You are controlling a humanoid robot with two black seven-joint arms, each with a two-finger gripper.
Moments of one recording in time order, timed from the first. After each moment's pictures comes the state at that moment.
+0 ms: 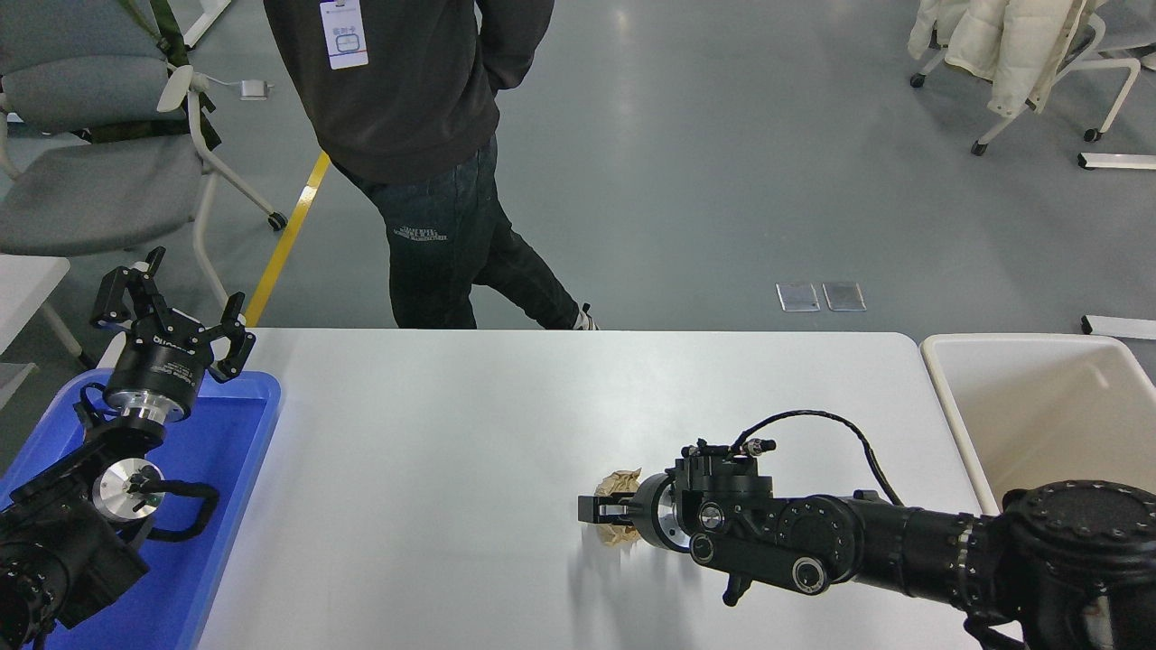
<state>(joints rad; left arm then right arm) -0.65 0.37 -0.67 -0.24 -0.07 -0.65 -0.64 0.91 0.00 -0.10 0.92 -1.08 -0.02 -0.37</state>
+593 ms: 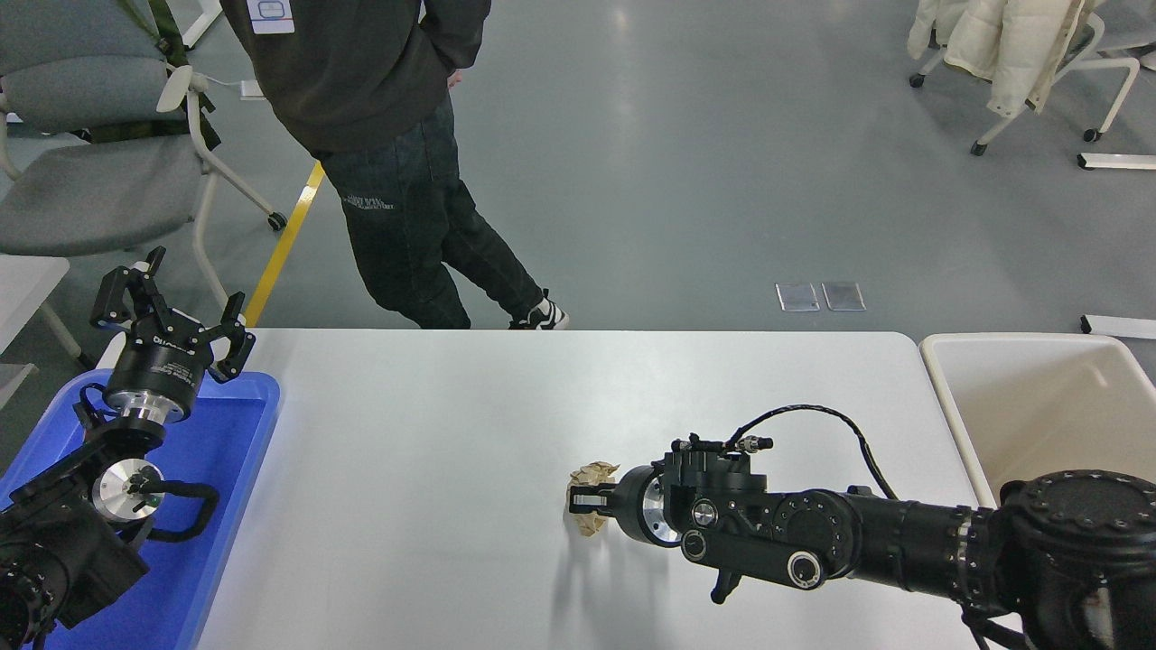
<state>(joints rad) -0.65 0.37 -0.67 -0.24 -0.07 -0.65 -0.64 0.99 0.00 -0.05 1.04 -0.97 -0.03 -0.30</state>
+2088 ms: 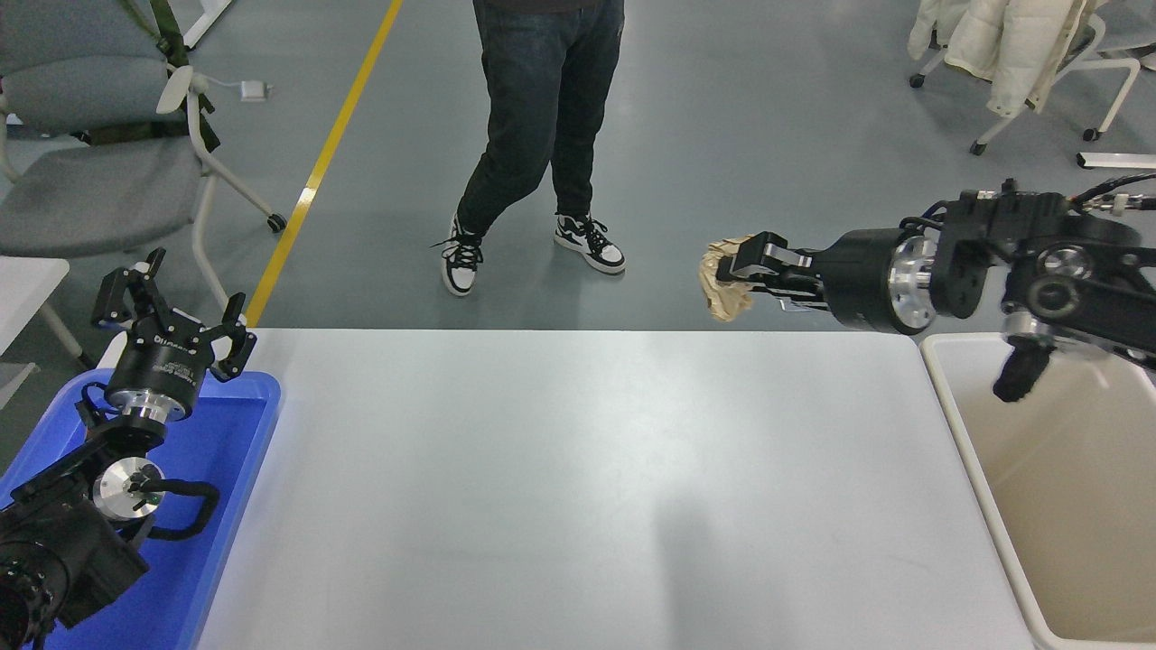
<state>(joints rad) -0.65 0.37 -0.67 -0.23 -0.07 -0.65 -0.64 1.34 -0.94 0.05 1.56 -0.65 0.07 -0.26</state>
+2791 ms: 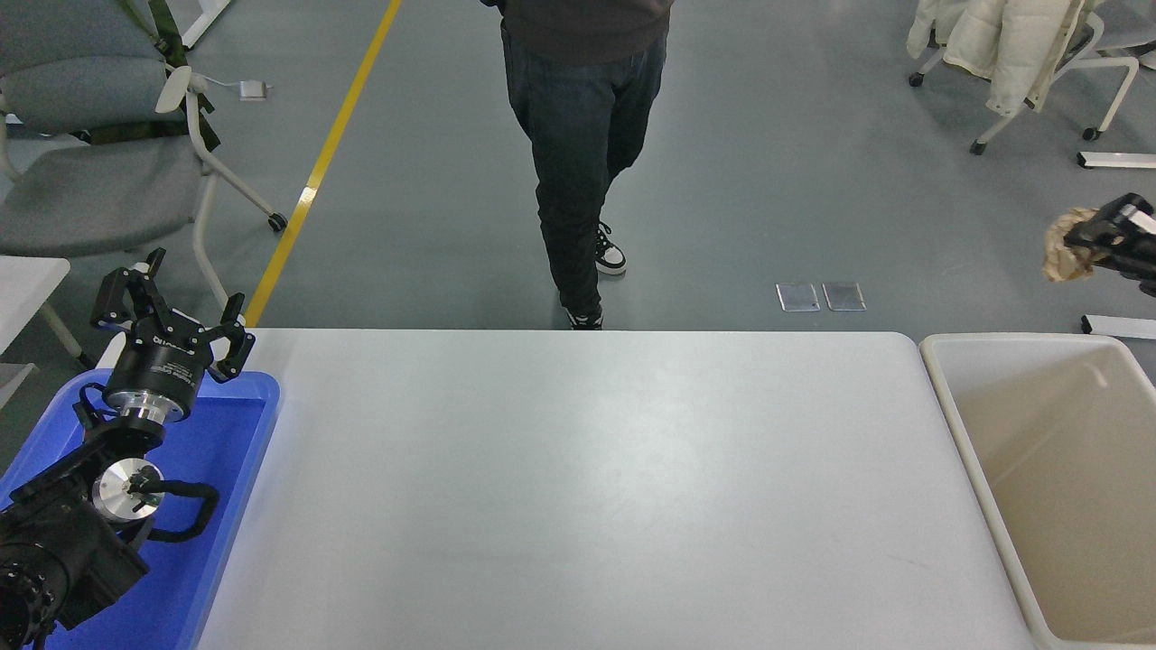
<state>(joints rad) -0.65 0.37 -0.67 -0.24 -0.07 -0.65 -0.64 1.18 -1.23 0.07 1.23 -0.64 0.06 -0.19</state>
